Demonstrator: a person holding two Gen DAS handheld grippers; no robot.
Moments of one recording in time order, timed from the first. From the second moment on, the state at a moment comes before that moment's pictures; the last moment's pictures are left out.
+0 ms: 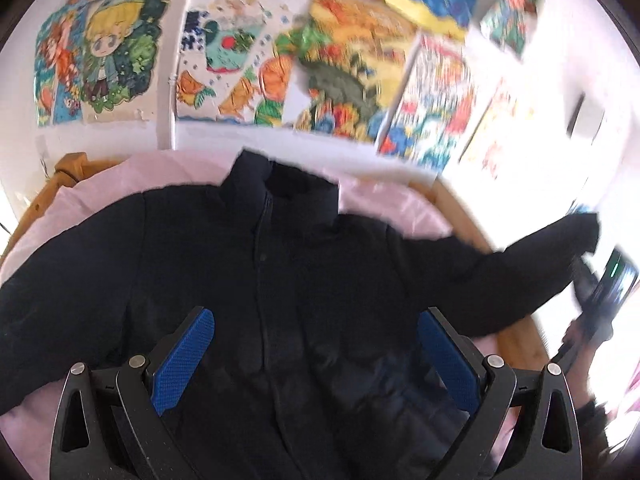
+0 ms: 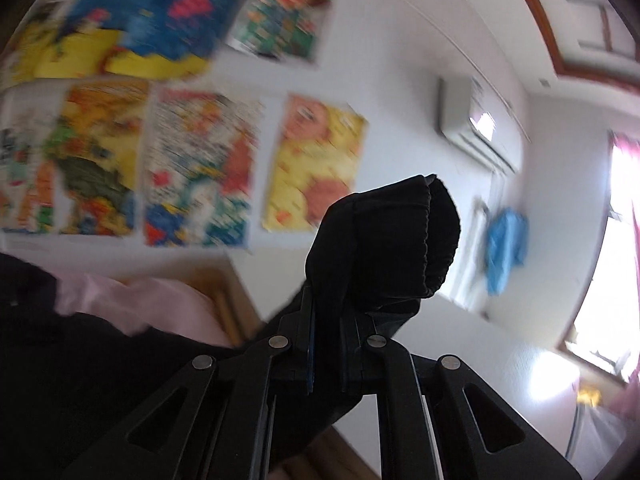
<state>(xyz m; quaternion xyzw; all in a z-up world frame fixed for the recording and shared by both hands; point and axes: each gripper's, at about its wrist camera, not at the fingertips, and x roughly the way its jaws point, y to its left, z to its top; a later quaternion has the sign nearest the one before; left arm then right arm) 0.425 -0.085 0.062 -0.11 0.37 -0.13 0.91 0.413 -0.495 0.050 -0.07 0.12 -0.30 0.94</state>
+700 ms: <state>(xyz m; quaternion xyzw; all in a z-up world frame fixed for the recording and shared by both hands) 0.438 -0.092 0.112 -0.21 0.38 -0.26 0.86 0.361 -0.181 -0.009 -0.38 0.01 -0.01 0.92</state>
